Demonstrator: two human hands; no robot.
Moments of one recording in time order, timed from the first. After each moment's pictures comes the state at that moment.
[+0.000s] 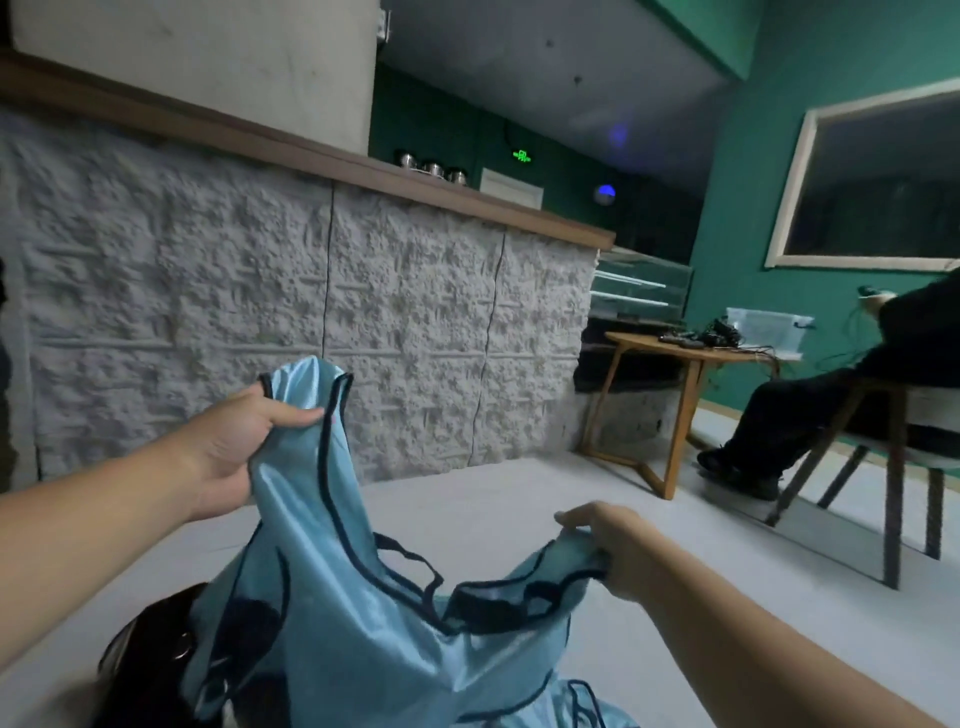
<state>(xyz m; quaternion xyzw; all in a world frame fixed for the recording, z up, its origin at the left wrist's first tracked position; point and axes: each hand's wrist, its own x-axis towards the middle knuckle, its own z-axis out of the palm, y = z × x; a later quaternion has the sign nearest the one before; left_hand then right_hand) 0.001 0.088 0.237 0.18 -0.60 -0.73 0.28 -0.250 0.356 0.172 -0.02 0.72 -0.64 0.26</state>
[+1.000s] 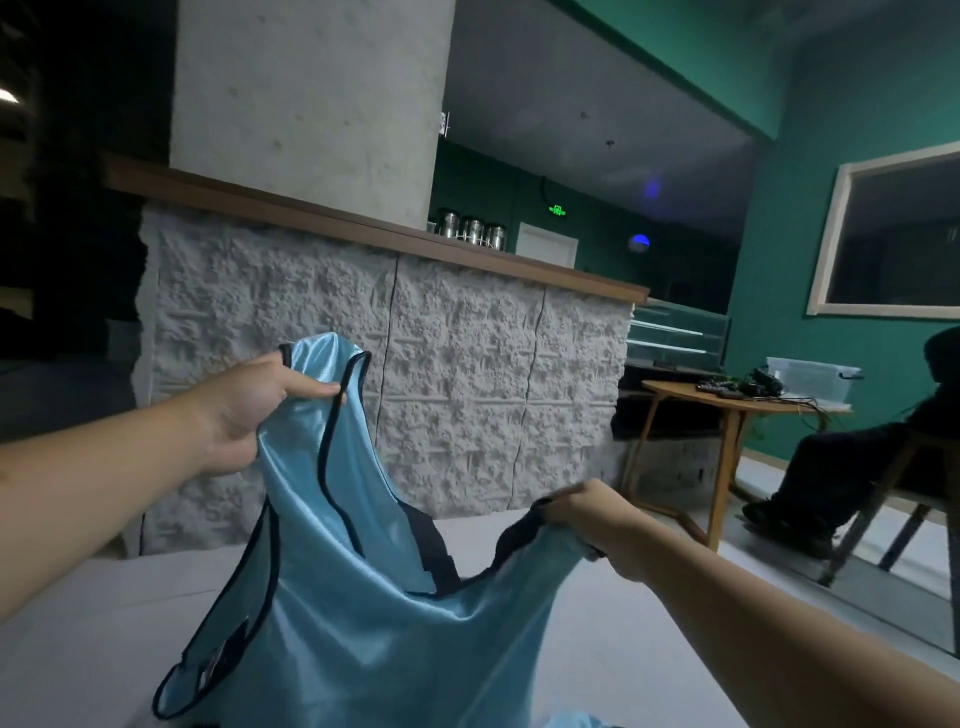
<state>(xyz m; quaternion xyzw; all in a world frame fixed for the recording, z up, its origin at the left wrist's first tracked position) 0.118 0.092 0.328 0.19 -0.66 -0.65 0.32 -0.165 0.324 0.245 -0.32 0.82 -0.45 0.15</state>
